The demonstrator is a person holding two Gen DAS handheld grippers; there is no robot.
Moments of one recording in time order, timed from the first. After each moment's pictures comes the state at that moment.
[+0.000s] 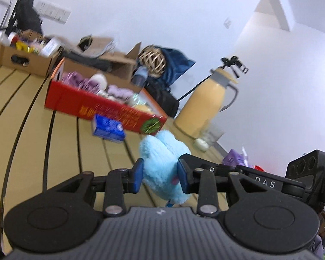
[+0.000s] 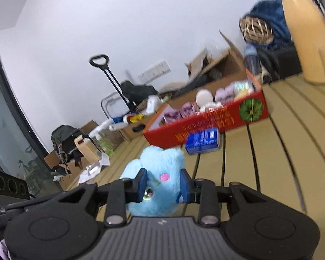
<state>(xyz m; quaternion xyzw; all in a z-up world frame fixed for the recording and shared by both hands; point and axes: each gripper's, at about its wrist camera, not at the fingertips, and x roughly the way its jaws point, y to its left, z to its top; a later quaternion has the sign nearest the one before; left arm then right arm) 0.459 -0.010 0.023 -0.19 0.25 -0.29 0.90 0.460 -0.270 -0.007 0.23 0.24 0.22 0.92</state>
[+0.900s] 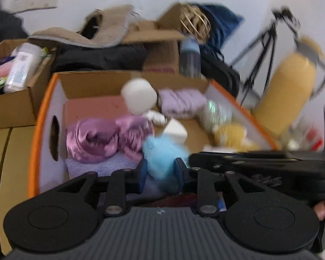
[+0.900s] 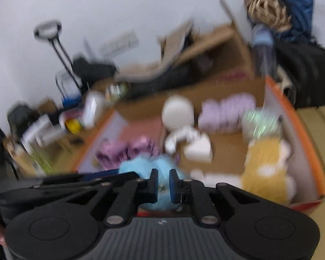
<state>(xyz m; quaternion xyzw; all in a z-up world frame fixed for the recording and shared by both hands) 0.772 -0.045 -0.003 -0.02 0.37 -0.24 0.90 0.774 -0.222 -0.040 0.12 0.38 0.16 0.90</state>
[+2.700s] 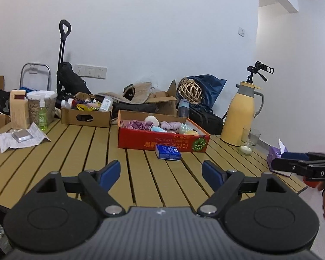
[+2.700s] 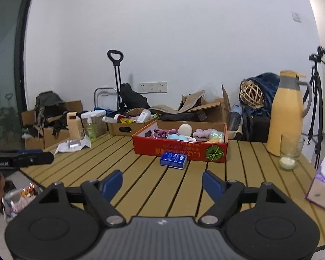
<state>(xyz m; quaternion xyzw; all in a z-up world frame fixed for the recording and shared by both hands) 0.342 0.040 0.066 -0.06 0.17 -0.15 0.97 0.343 -0.274 0.048 0.03 0.19 0.16 0.97</state>
